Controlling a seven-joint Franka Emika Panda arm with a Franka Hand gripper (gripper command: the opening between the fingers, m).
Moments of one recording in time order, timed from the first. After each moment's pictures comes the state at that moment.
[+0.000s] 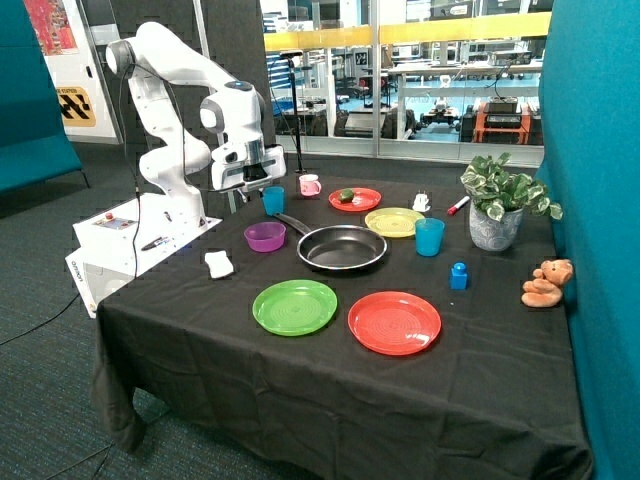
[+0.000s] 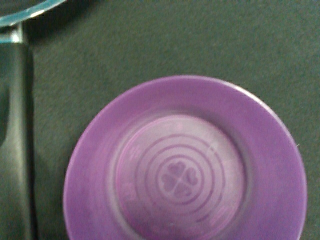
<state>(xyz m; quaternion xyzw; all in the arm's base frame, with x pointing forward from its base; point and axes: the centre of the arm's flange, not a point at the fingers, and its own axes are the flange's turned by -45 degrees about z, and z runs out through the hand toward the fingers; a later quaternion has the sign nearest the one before) 0.414 -0.143 0.416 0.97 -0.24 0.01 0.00</state>
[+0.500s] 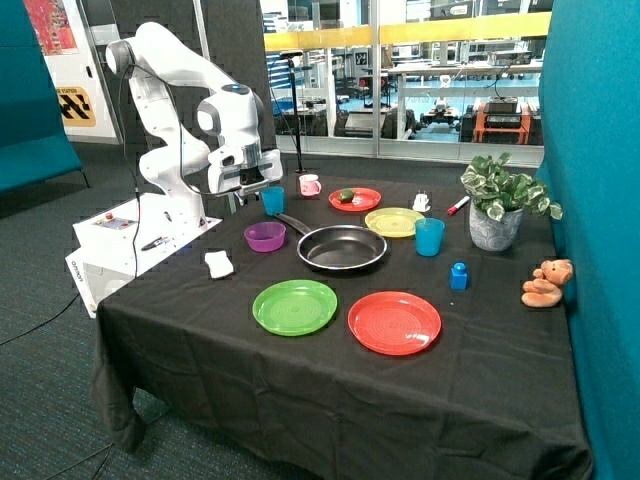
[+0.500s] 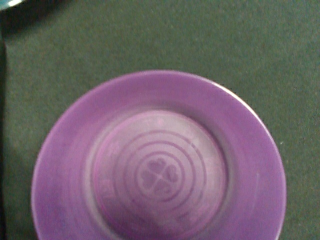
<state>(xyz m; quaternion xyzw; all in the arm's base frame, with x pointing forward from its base) 0.409 -0.154 0.409 0.97 -0.23 0.00 0.00</state>
